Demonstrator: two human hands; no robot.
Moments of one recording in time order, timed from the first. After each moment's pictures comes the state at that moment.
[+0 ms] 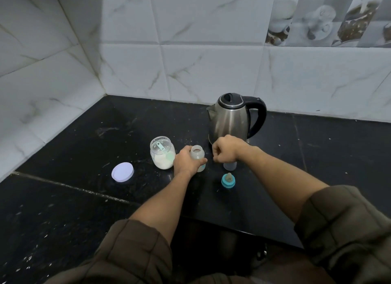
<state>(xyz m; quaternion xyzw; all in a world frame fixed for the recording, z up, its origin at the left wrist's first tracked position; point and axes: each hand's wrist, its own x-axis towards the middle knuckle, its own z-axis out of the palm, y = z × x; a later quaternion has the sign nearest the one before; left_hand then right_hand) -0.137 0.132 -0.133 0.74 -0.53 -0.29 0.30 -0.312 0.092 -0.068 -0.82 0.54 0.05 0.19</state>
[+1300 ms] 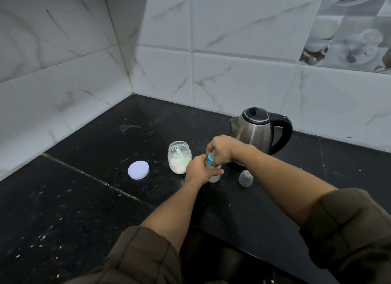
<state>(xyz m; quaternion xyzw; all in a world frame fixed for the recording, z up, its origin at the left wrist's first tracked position) -0.123 0.128 -0.135 0.71 -0.54 -0.33 0.30 -0.242 0.067 -0.036 -0.87 0.46 0.09 0.14</state>
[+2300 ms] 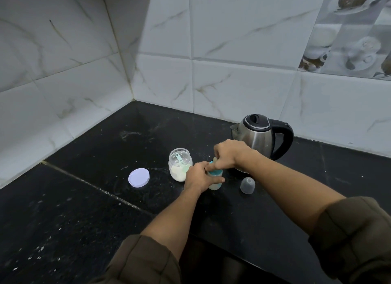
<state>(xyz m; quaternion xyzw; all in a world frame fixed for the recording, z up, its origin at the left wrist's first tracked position) -0.118 0.127 -0.133 0.71 -0.56 -0.32 0.28 -0.247 0.070 -0.024 -0.86 0.49 0.13 0.07</state>
